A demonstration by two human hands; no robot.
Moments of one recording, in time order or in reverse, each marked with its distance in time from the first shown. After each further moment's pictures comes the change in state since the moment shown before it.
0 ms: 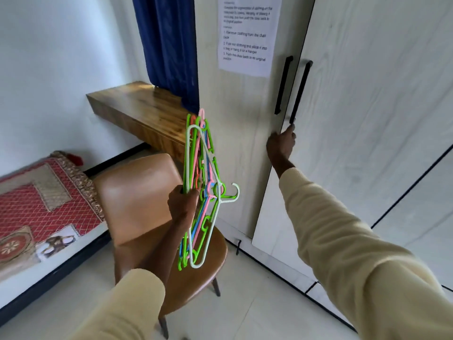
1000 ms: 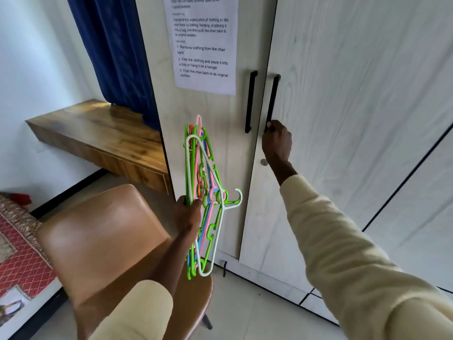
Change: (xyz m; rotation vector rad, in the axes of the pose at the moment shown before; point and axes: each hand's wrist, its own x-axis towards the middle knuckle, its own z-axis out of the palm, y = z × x) left_hand 0.047 0.030 0.108 -0.084 -0.140 0.071; right_hand 0.077 -0.013 -0.023 -0.093 0.159 -0.168
